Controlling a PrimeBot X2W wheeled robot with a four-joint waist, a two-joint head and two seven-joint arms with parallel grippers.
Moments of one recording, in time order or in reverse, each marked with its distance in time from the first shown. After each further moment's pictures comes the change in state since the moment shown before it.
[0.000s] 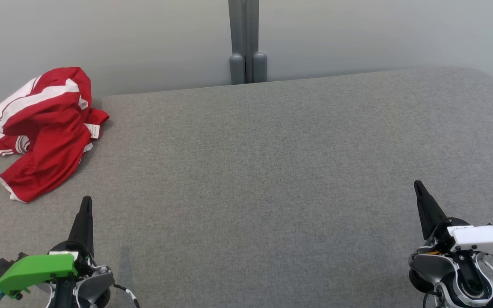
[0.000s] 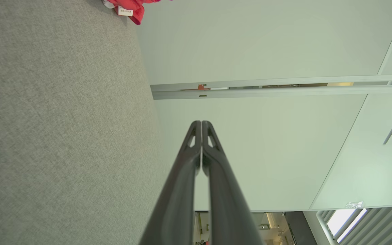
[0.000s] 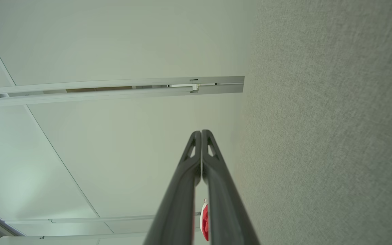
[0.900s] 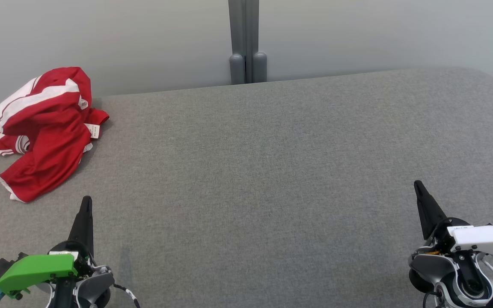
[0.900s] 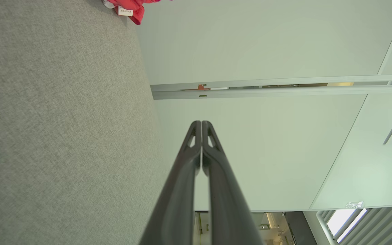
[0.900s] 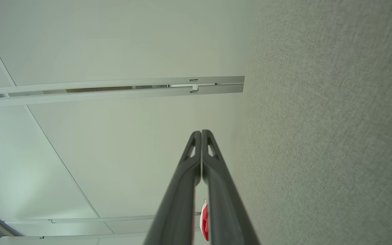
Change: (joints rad) left arm 0.000 0.000 0.000 0.000 0.000 0.000 0.000; right arm 0.000 0.000 0.000 0.000 0.000 0.000 0.000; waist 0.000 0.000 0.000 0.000
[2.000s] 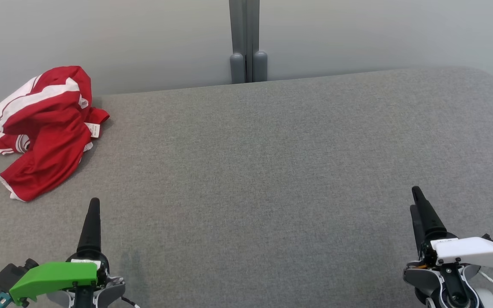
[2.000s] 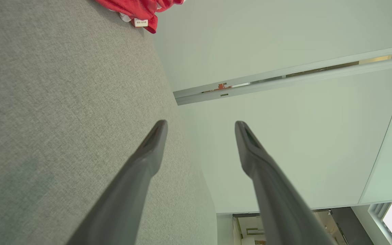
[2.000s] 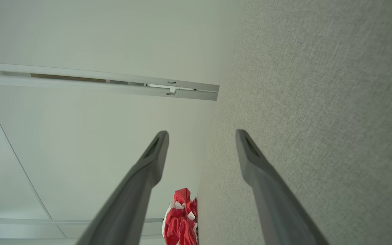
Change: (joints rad) left arm 0.053 -0.008 -0.058 -0.035 0.184 0.024 -0.100; right arm 0.043 0.011 0.040 0.012 -0.170 0.000 -0.100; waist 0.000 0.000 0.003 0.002
